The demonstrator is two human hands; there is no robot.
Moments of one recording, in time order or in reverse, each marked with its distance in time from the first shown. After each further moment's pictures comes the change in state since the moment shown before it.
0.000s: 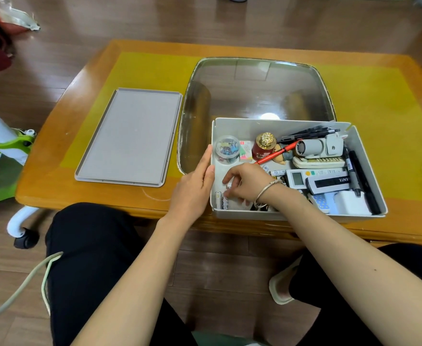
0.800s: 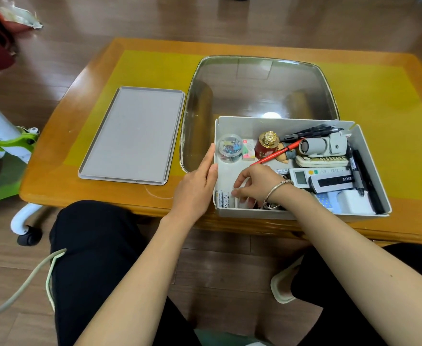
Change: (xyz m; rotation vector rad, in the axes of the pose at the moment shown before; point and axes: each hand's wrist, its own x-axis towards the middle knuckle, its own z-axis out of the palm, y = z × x) left_hand -0.001 0.002 -0.002 0.021 -0.011 0.006; right_hand -0.009 0.009 -0.004 0.119 -0.047 0.121
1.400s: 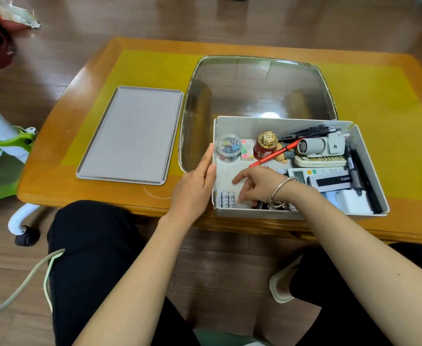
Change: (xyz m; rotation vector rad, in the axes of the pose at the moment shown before) left_hand 0.000 -0.002 0.001 0.008 0.012 0.014; right_hand -0.007 0.002 -0.012 -0.096 -0.122 -0.080
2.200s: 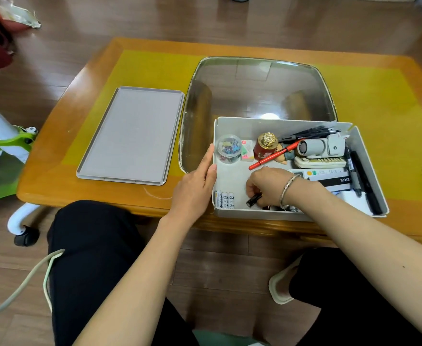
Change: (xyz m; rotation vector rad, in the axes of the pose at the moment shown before) left_hand 0.000 -0.002 0.002 0.023 0.009 -0.001; right_hand 0.002 0.014 -0.007 -0.630 -0.004 -0.111
